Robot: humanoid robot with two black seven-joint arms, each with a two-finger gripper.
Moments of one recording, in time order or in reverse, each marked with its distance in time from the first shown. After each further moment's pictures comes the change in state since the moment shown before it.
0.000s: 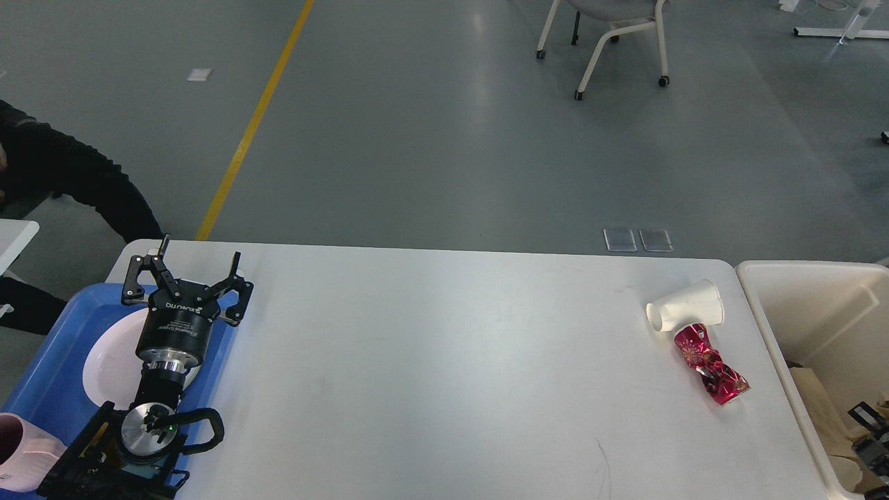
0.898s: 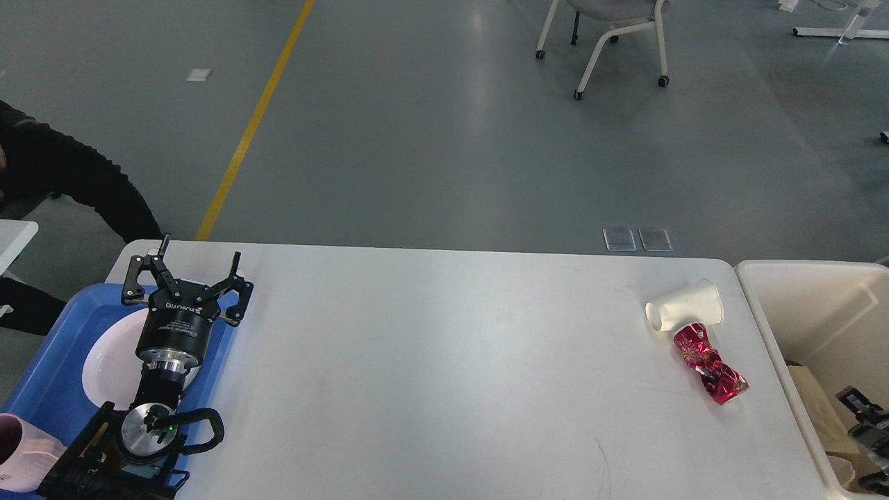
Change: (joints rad) left arm 0.000 0.000 0.000 0.000 0.000 -0.001 0.000; right arm 0.145 -0.109 0.009 0.246 -0.006 -0.050 -0.006
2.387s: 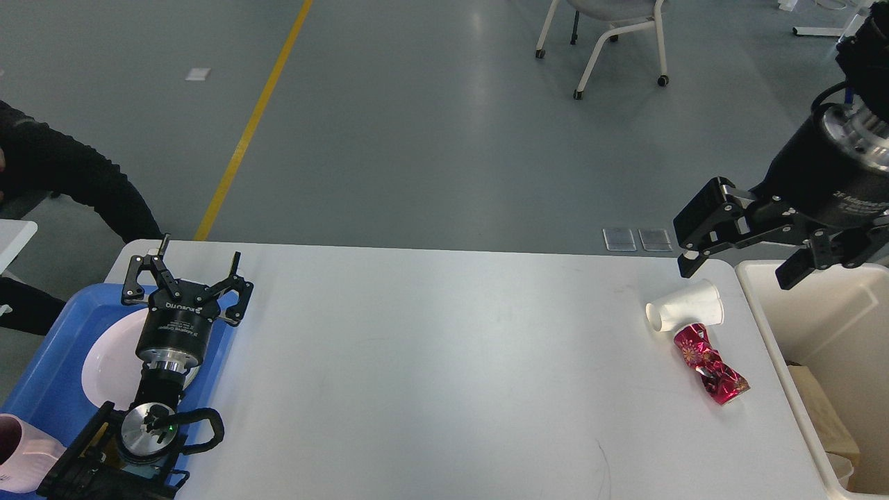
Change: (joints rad) left arm 0.000 0.000 0.000 0.000 0.000 0.000 0.000; right arm 1.863 0.084 -0.567 1.204 -0.051 1.076 -0.110
